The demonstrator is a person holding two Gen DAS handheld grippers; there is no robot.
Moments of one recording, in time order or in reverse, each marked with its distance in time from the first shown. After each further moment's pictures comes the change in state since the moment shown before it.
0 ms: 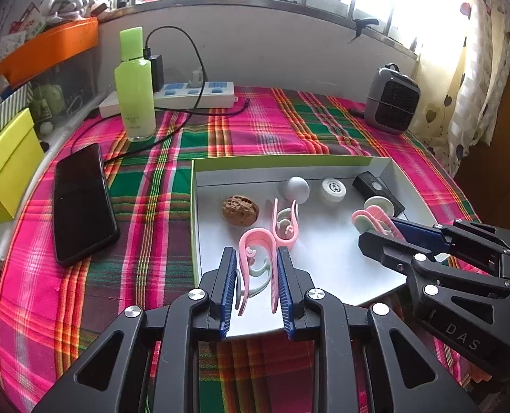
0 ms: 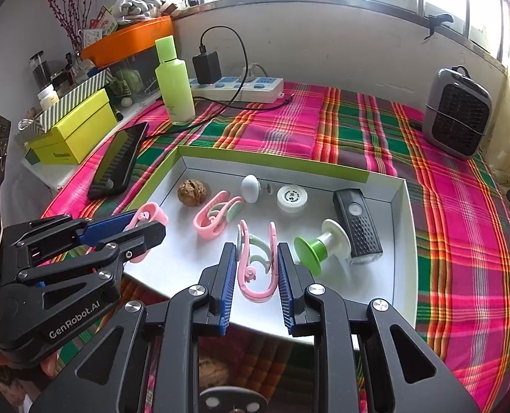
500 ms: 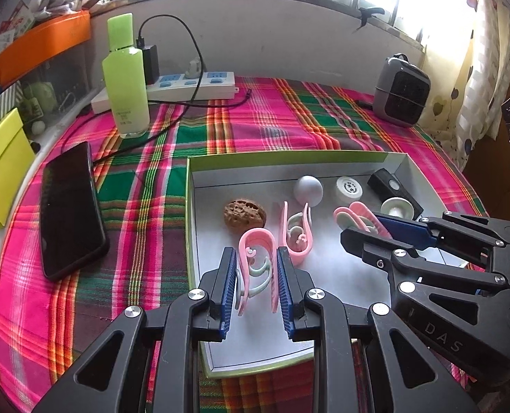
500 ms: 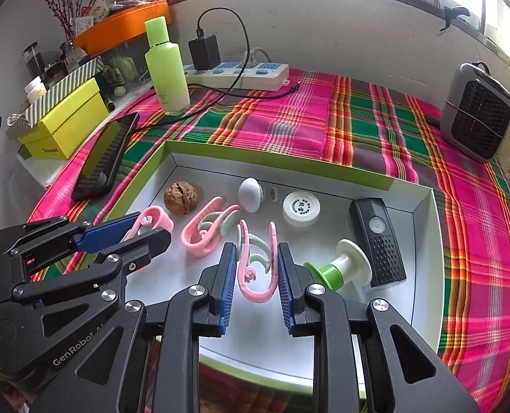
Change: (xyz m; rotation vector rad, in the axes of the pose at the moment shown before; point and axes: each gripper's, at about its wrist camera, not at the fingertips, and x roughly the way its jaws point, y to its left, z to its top) left arm 0.026 0.004 0.009 0.007 0.036 0.006; right arm 0.033 -0.002 0.012 -0.007 0.054 0.006
